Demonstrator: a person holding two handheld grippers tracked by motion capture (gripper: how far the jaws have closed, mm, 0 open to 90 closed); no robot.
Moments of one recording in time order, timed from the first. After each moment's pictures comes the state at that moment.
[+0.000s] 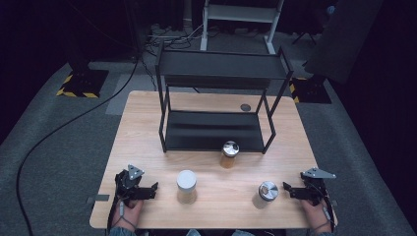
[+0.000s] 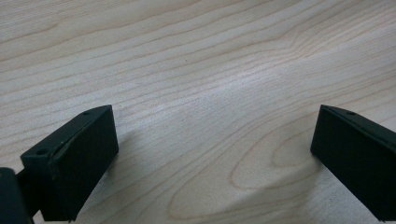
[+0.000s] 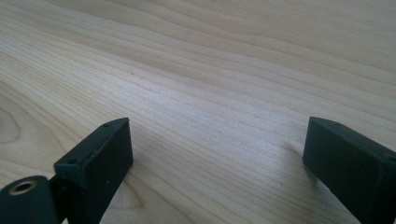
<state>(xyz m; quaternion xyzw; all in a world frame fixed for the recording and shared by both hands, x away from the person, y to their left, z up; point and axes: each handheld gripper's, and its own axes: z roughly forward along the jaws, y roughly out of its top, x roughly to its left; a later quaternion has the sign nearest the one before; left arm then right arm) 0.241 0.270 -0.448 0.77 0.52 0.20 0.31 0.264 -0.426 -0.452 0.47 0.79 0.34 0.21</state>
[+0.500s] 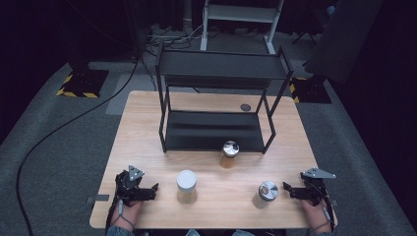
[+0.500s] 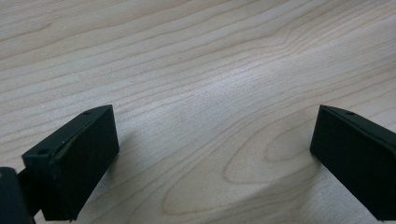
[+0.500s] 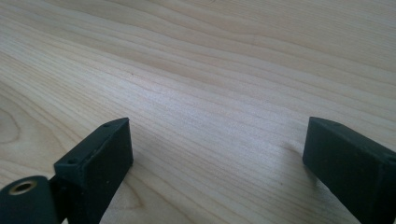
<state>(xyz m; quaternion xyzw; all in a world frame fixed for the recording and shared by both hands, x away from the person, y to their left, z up) 0.238 0.270 -0.448 0.77 0.52 0.20 0.32 0.264 -0.426 -0.451 0.47 0.79 0.34 0.21</state>
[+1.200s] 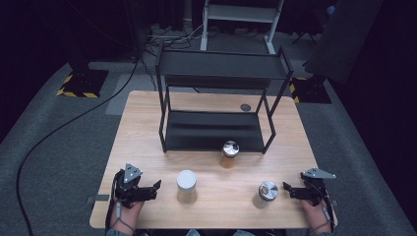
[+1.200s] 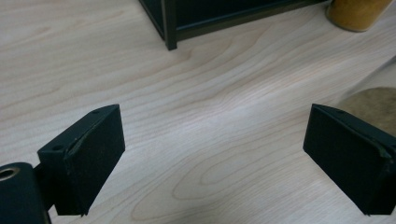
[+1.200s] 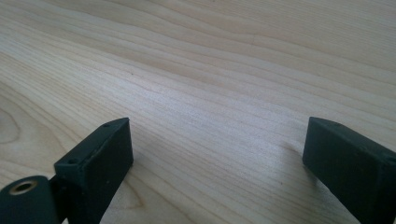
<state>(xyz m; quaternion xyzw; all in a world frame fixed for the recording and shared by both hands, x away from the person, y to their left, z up) 0.208 0.272 -0.408 0.75 0.49 0.21 0.39 0.263 -0.425 -0.452 0.47 0.79 0.34 0.21</state>
